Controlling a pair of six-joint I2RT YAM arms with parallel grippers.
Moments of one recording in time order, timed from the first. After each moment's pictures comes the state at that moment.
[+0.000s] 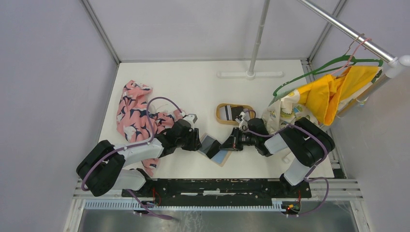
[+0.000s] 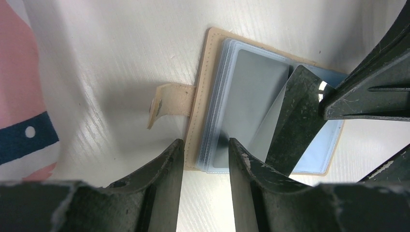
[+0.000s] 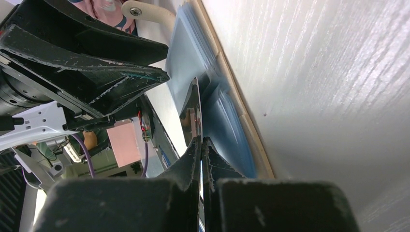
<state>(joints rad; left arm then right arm) -0.75 1.32 0.48 0.01 0.05 -0.54 0.54 1.69 0.34 0.75 -0.70 0.97</state>
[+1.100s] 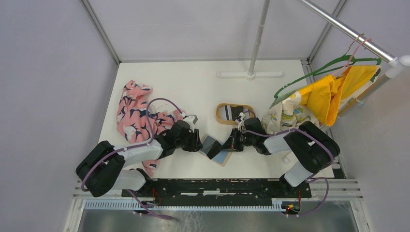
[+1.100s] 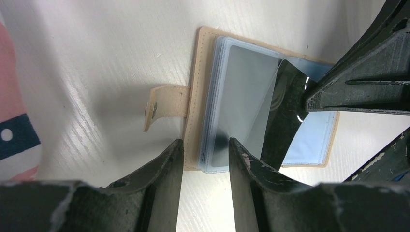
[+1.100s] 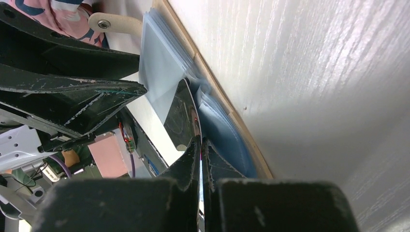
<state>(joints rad) -0.75 1.31 0.45 0.06 0.09 -0.53 0.60 1.61 0.39 0.51 -0.55 0.94</state>
